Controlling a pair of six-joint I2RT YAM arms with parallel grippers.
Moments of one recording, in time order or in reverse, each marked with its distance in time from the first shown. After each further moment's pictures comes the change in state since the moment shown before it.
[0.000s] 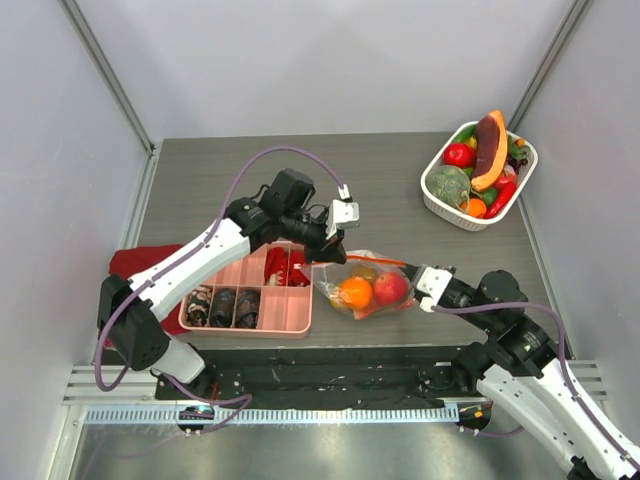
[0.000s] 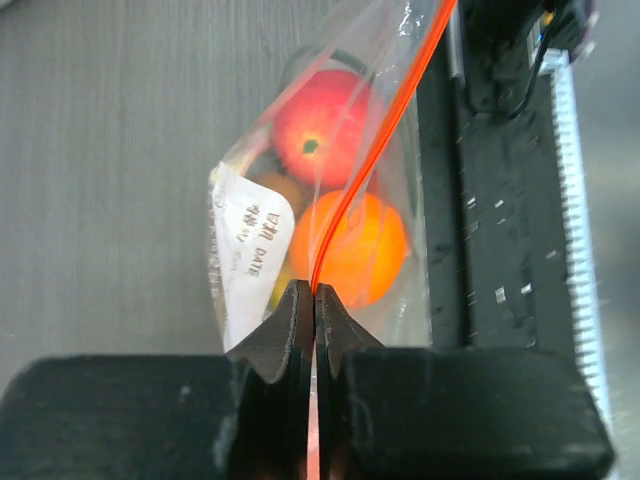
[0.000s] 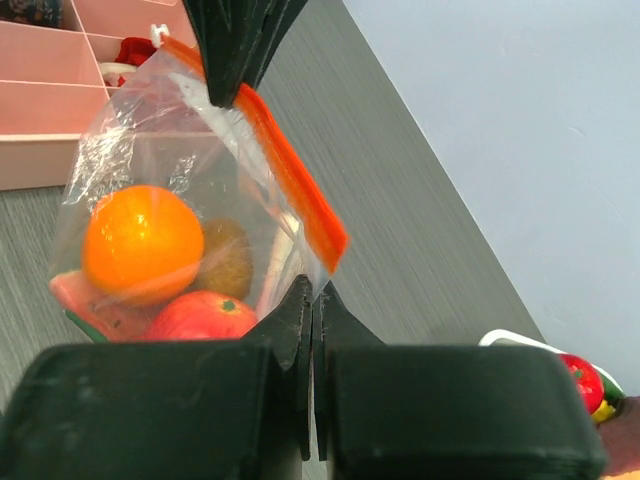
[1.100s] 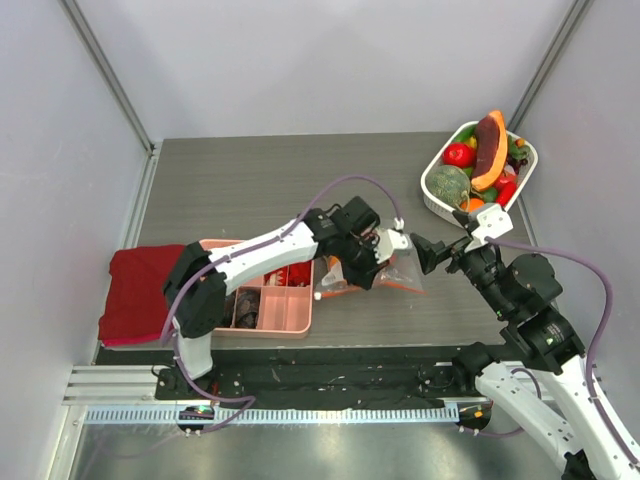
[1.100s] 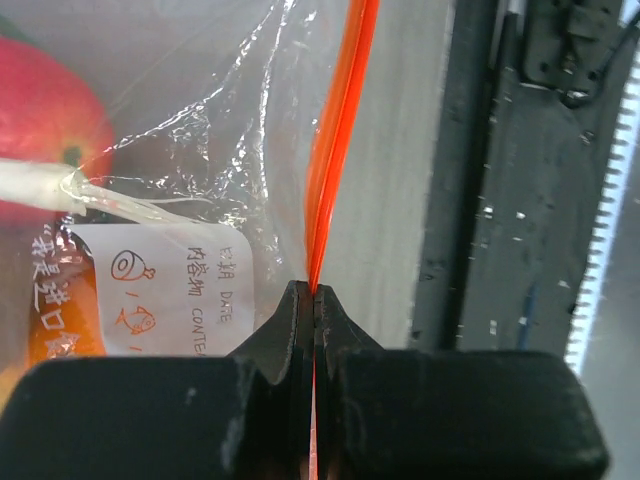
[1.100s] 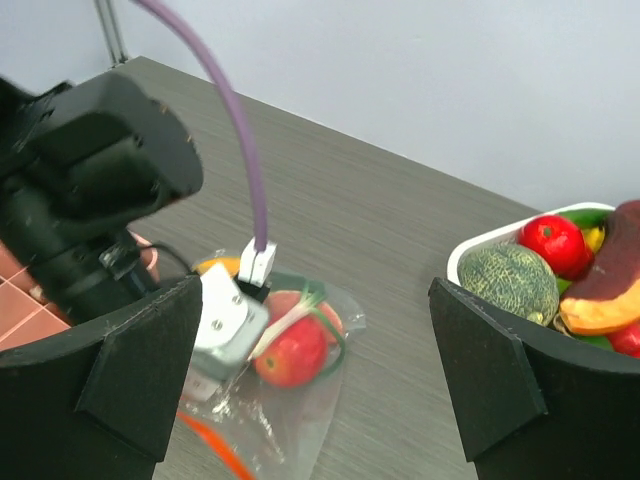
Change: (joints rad) left arm -0.184 0.362 0.205 -0.072 -0.255 -0.161; right arm -0.085 0.126 0.265 0.021 0.336 0.510
